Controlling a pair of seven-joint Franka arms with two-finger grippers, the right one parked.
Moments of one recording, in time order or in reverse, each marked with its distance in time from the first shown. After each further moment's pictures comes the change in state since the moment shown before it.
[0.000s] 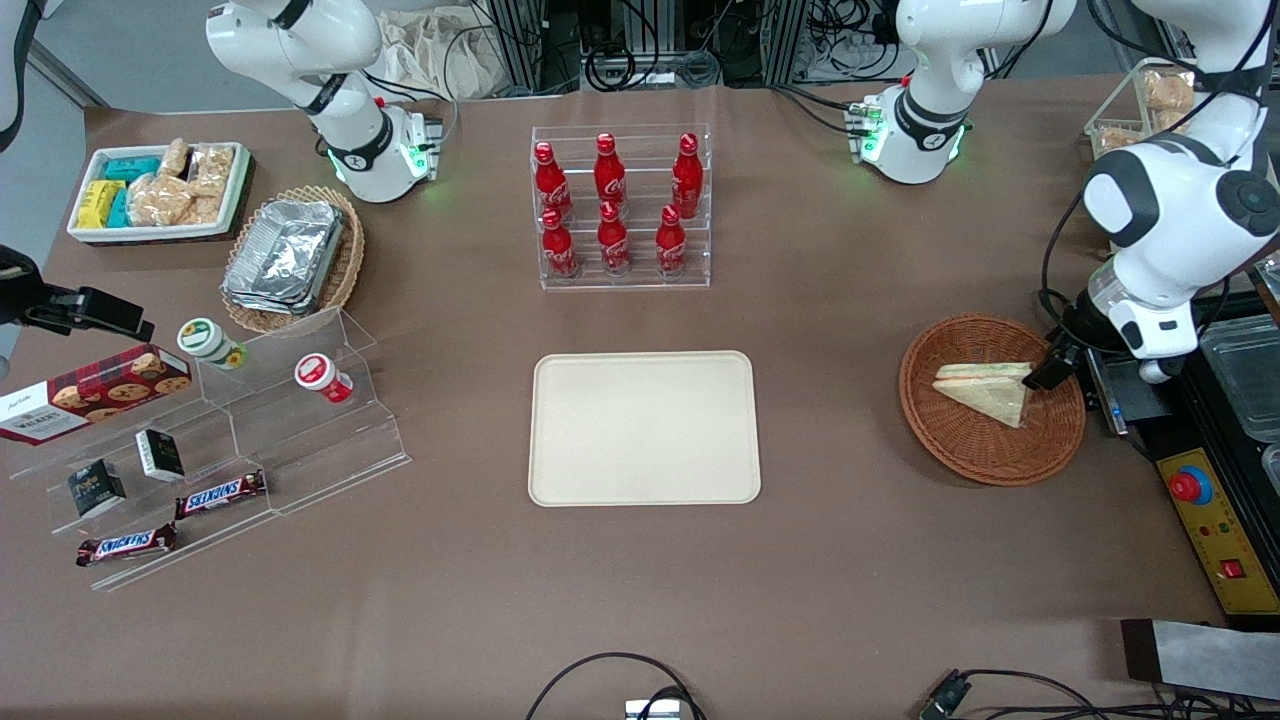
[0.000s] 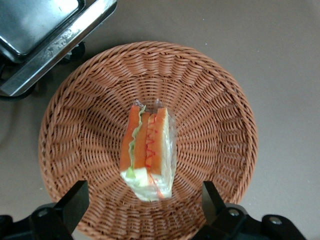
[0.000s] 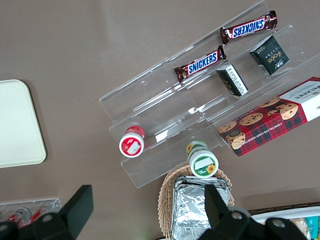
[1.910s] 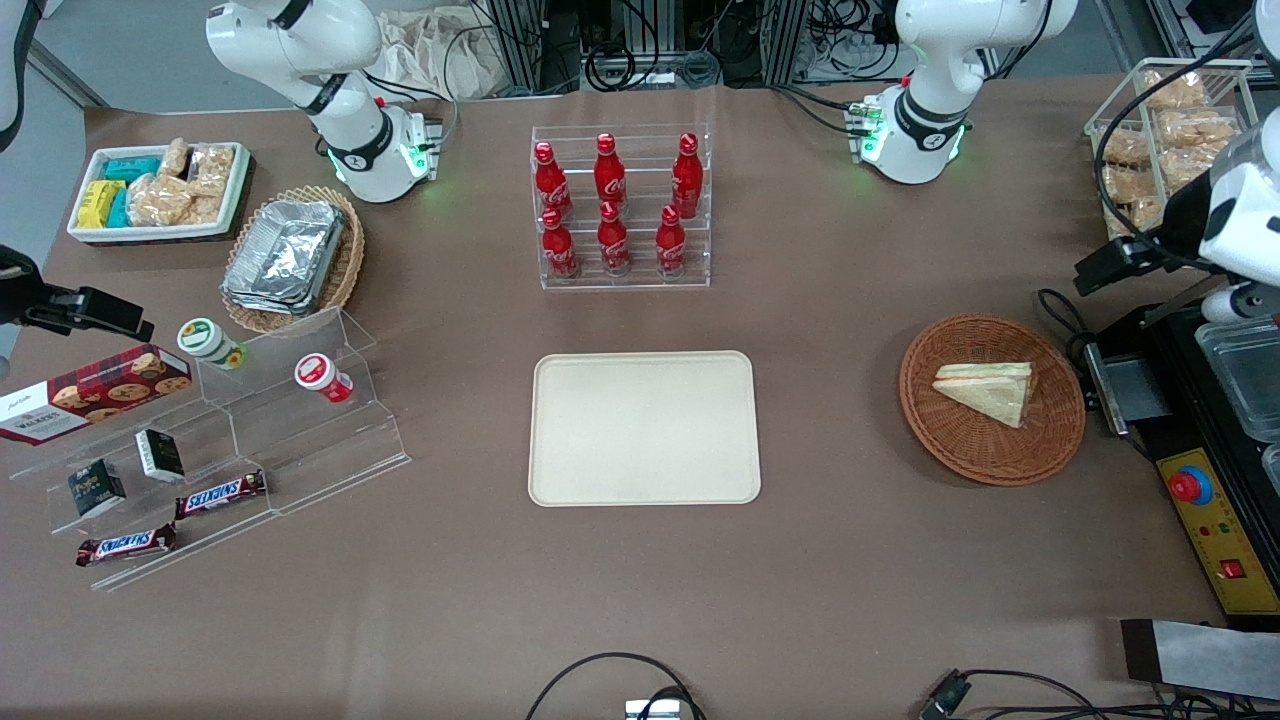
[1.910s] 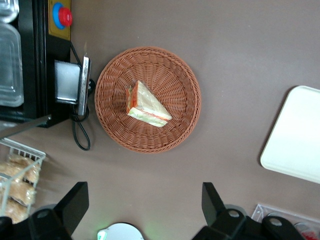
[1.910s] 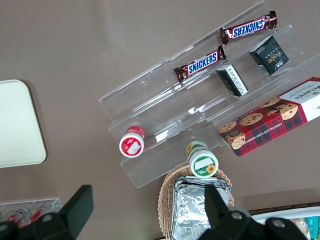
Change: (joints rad) arm -0.055 -0.004 -0.121 0.814 0.167 -1.022 0.334
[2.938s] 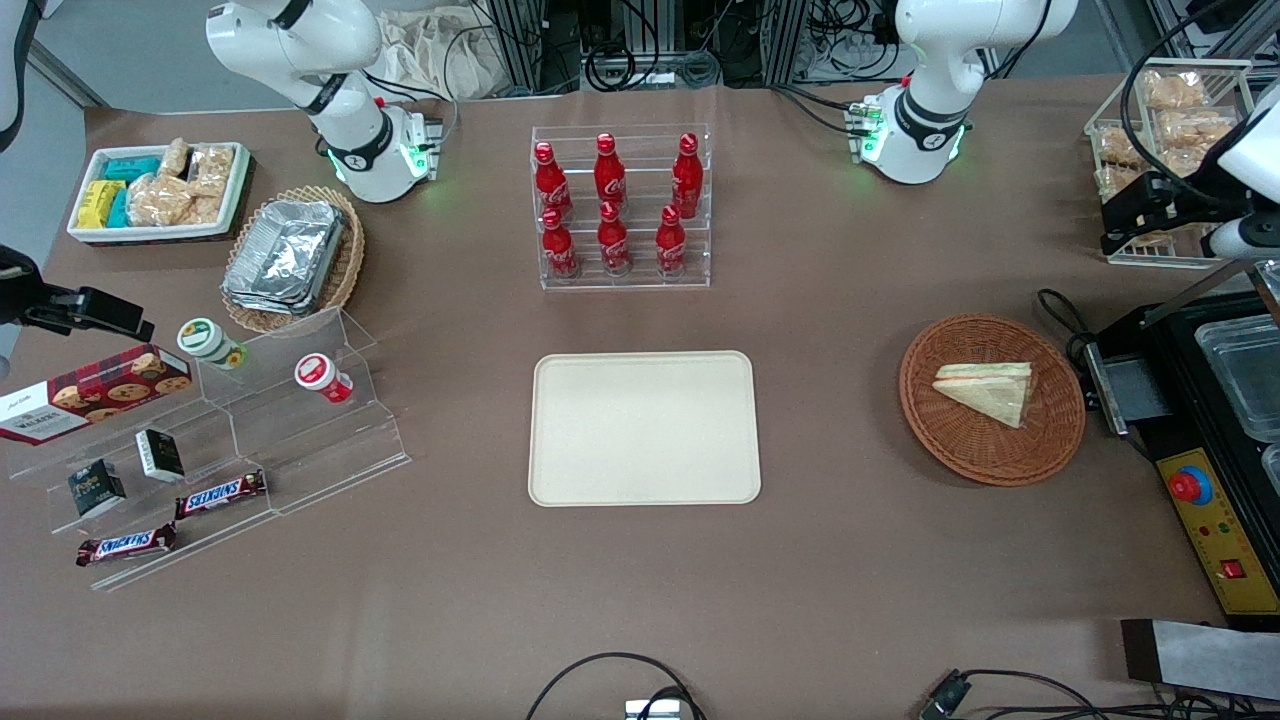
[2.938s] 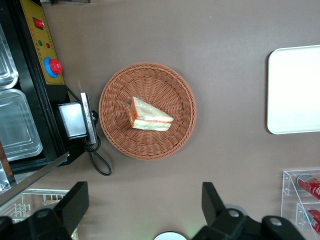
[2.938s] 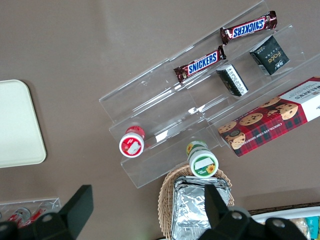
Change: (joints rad) arm -0.009 -0.083 0.016 0.012 0.014 -0.011 0.388
